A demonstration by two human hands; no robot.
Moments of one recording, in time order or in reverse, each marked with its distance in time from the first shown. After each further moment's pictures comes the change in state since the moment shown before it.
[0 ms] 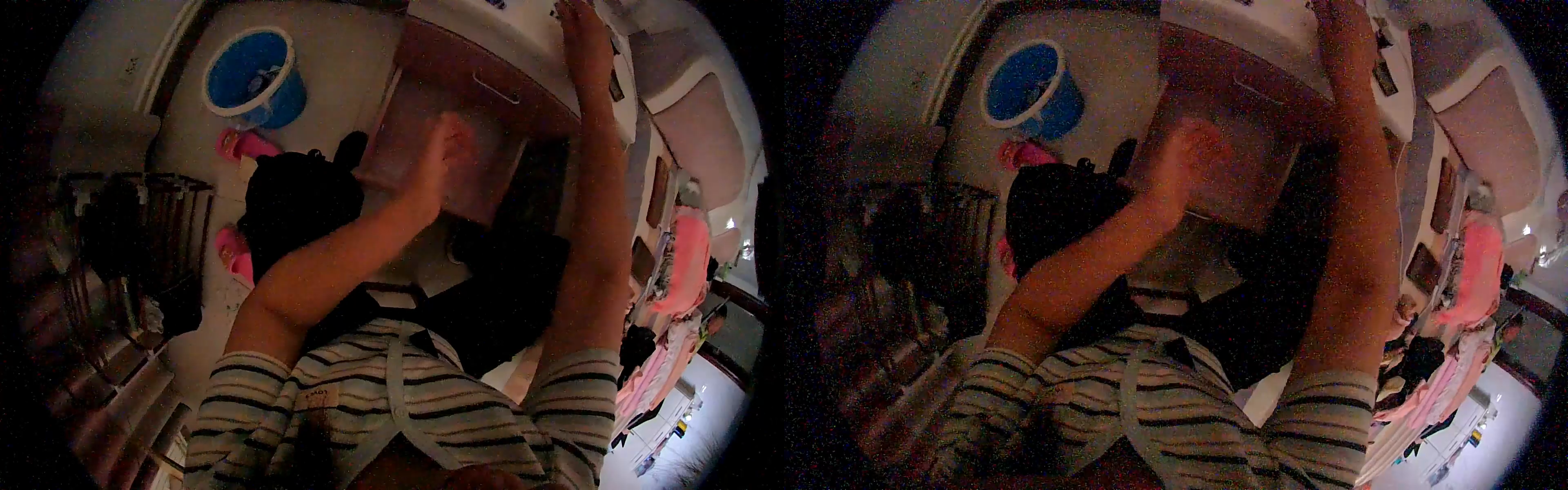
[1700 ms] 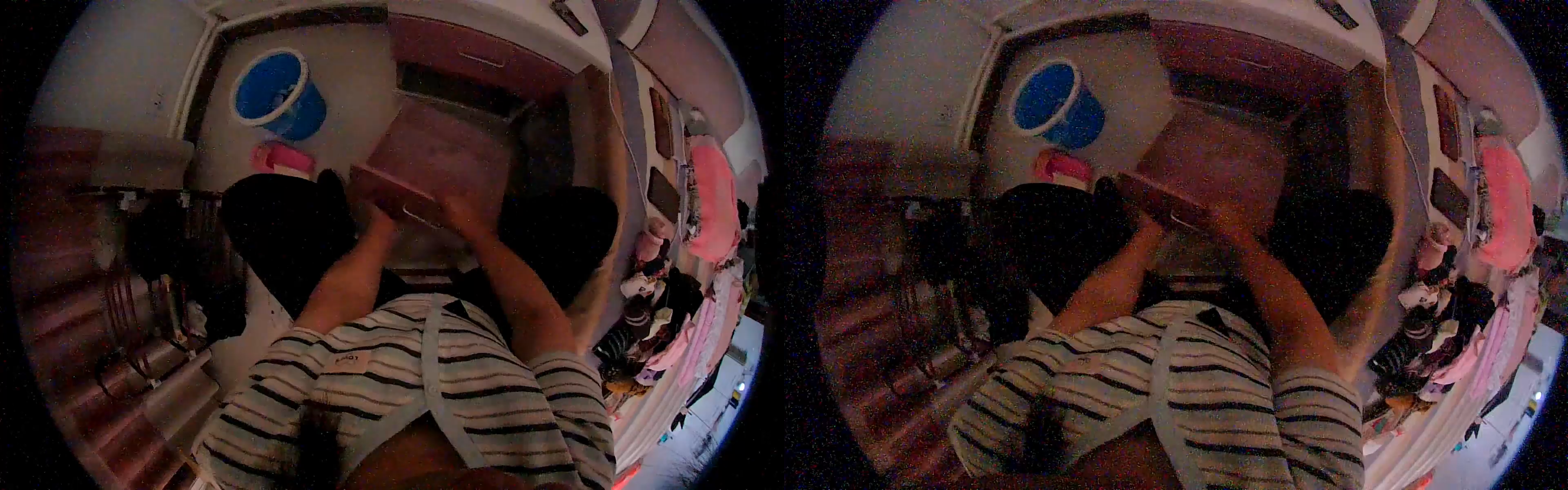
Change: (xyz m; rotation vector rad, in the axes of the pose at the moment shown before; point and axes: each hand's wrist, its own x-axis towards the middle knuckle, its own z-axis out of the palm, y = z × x) left_hand -0.038 -0.137 -0.263 -0.319 0.412 -0.085; right_hand -0.388 -0.046 0.083 0.302 -0.869 0.001
